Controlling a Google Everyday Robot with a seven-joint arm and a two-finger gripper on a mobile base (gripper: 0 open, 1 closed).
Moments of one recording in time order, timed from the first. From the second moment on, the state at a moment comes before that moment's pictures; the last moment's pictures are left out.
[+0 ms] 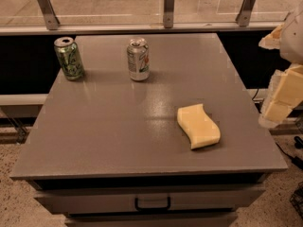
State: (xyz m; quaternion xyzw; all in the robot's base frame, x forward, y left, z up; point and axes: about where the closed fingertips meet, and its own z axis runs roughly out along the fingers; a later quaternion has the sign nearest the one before) arm 0.438 -0.215 0.982 -0.60 0.78 -0.04 0.17
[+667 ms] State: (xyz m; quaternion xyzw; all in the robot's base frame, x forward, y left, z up) arm 0.446 -0.218 0.988 -0.61 0.77 -0.04 0.17
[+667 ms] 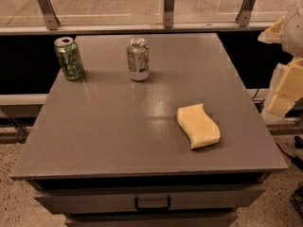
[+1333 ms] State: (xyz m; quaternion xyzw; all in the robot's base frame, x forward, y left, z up) arm 0.527 -0.202 0.990 -0.66 0.69 0.04 0.30
